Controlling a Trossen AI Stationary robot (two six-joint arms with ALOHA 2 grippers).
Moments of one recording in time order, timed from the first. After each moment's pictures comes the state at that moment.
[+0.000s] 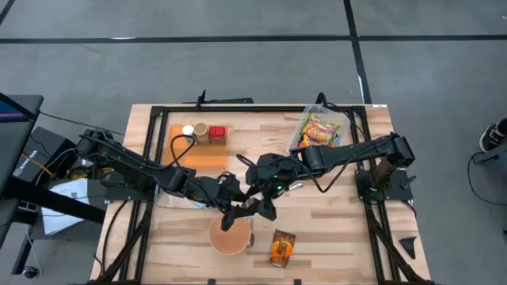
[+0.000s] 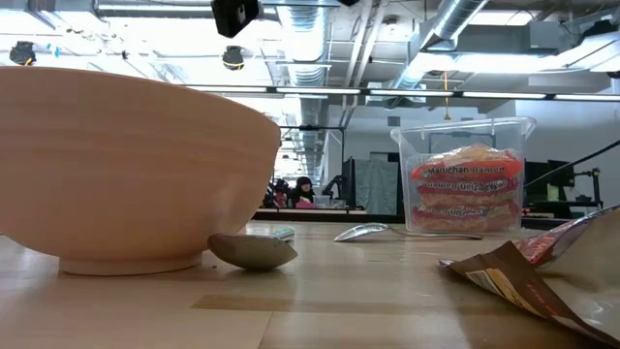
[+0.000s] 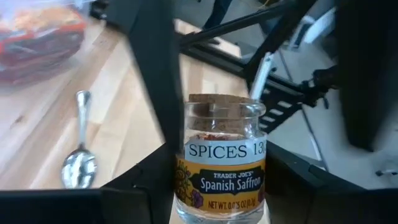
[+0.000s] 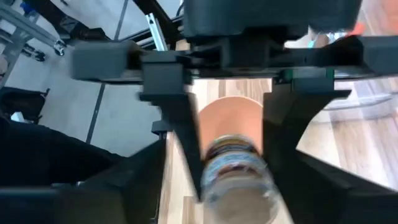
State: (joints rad) left arm -0.35 1.44 1.00 0.04 -0.19 -0.53; right arm 0.20 1.78 1.72 -0.62 -0.21 0.43
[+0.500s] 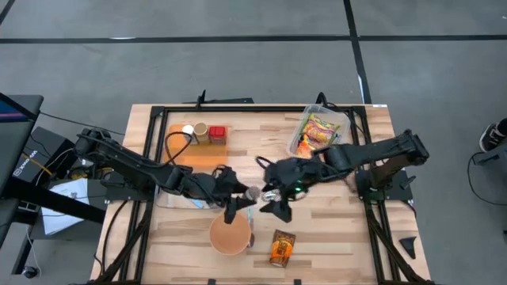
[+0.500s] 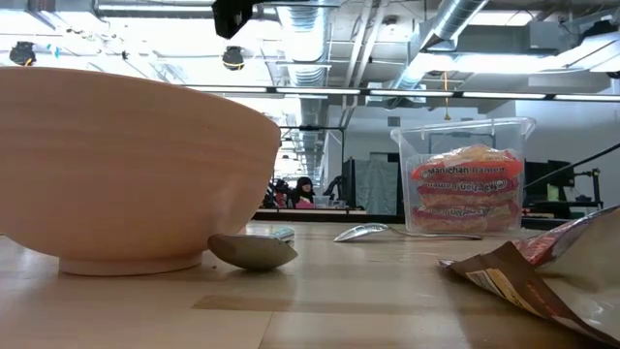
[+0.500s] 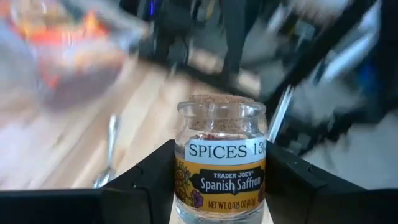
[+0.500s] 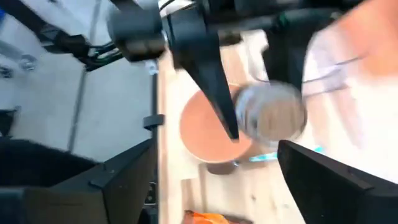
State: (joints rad) left arm -0.35 1.41 1.00 0.06 -0.33 -0.56; right arm 0.28 1.65 1.72 -0.78 -0.03 0.54
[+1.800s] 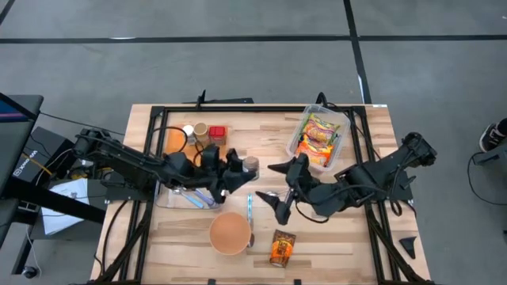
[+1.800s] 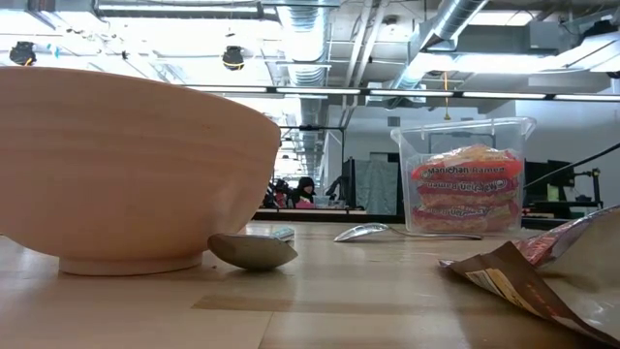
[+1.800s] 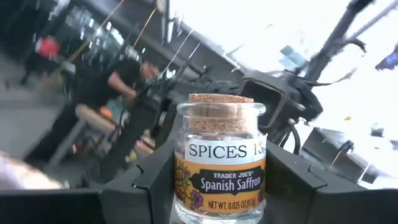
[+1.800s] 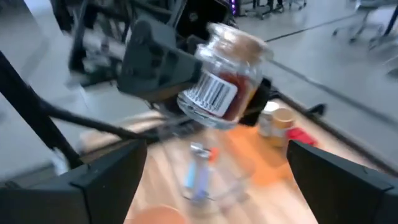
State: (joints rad) left arm -0.29 1.40 0.93 0.89 -0.31 -0.51; right arm 0.52 1.59 1.71 -0.56 0.83 0.47
